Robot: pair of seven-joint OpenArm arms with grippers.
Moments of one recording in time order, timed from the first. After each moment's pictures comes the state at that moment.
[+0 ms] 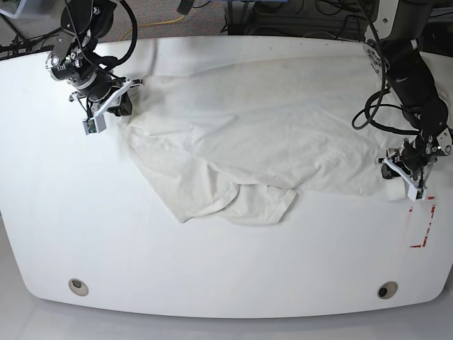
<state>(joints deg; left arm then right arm) -21.6 -17.9 -36.7 51.6 -0.5 -42.2 41.1 -15.8 5.1 29.5 103.1 26.1 34.9 -60.1</state>
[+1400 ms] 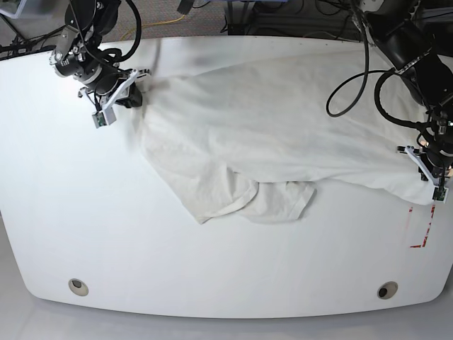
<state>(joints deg) -9.6 -14.3 -37.3 97.7 1.6 -43.0 56.7 -16.9 3.0 30.5 103.2 29.0 40.8 -63.2</state>
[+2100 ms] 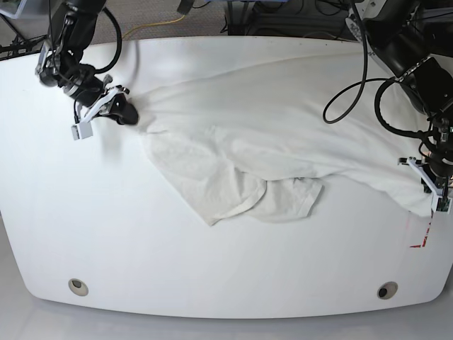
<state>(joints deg) -14.3 -12.0 -37.2 100.1 2.4 -43.0 56.9 -9.1 13.7 30.6 86.5 54.9 40.7 -63.2</state>
